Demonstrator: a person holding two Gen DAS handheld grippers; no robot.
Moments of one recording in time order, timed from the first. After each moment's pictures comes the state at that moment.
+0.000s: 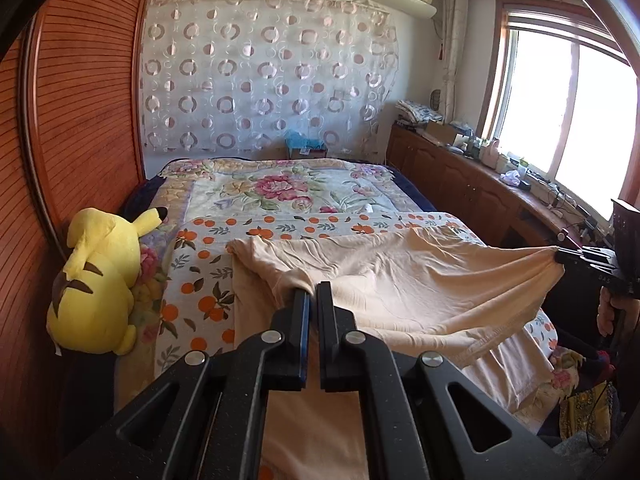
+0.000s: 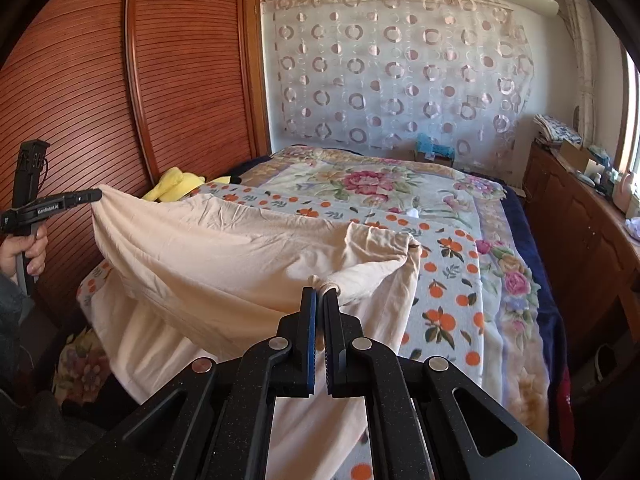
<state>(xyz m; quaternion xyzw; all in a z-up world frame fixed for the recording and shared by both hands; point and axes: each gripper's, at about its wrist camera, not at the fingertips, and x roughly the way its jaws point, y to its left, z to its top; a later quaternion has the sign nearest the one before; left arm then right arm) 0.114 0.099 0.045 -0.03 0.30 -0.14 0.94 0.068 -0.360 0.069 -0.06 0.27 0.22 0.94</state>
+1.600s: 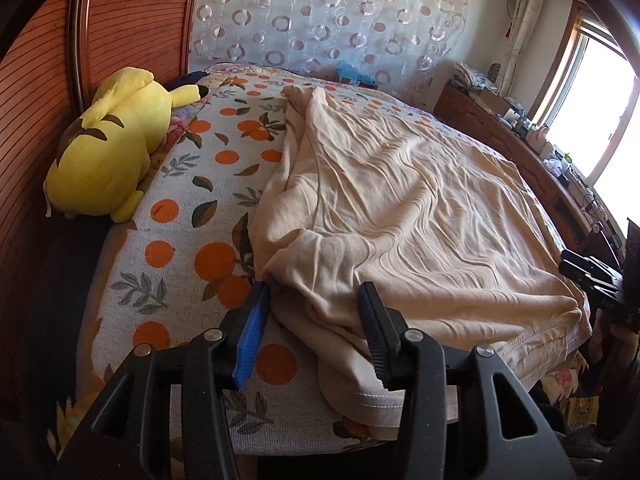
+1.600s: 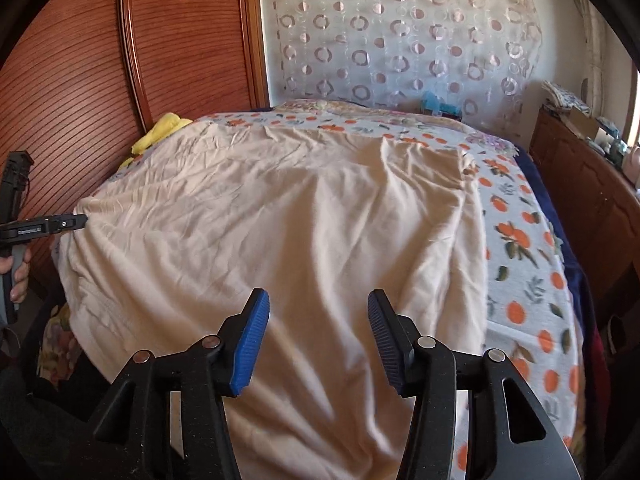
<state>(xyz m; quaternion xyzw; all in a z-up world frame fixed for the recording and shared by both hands) 0.087 0.118 -0.096 -0.11 0.41 -0.08 0.90 0.078 -0.301 -0.038 -0.07 0.33 0.21 0.92</state>
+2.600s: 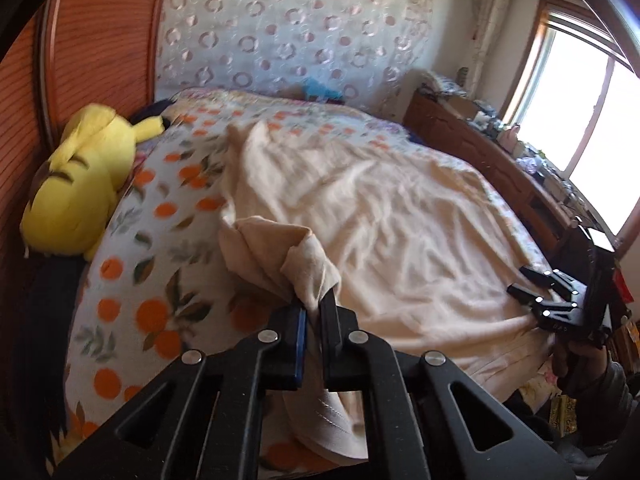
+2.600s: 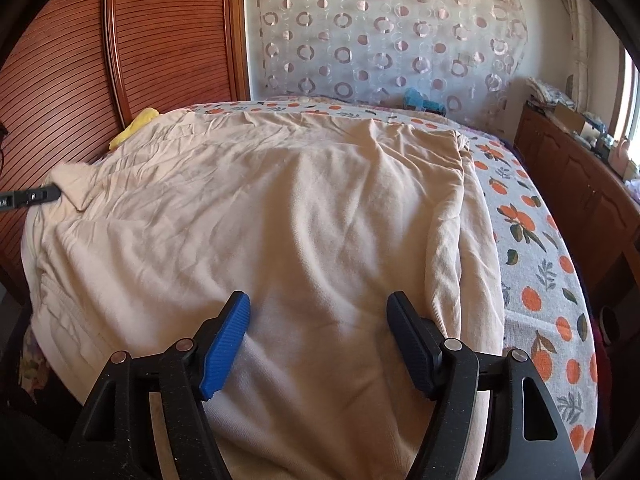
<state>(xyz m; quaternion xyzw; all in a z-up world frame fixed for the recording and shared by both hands) 0.101 0.073 -0.058 -0.09 0.37 -0.13 0.91 0.088 -0.300 -0.061 -0.07 0.33 0.18 0.92</state>
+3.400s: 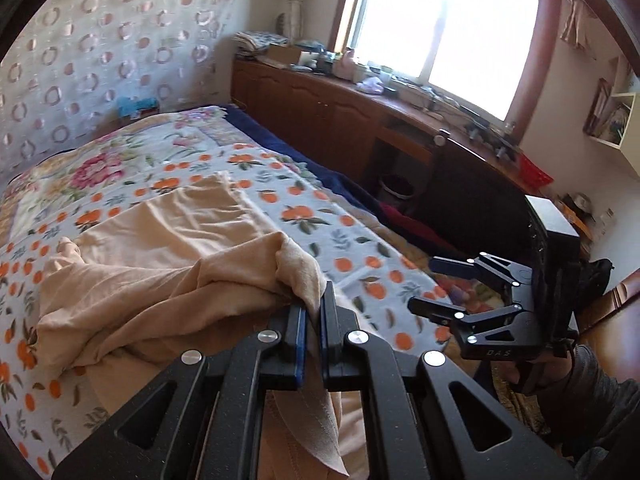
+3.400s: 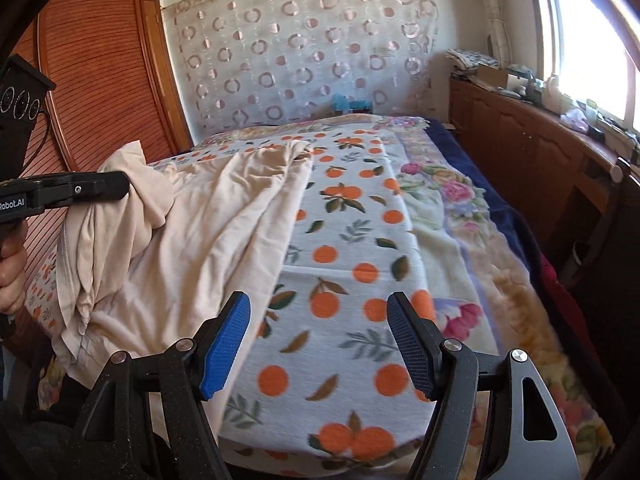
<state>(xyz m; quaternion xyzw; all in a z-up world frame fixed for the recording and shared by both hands) 0.145 -0.213 0.001 0.05 0.38 -0.39 0.84 0.039 -0.449 -0.030 0.04 0.31 0.09 0.94</state>
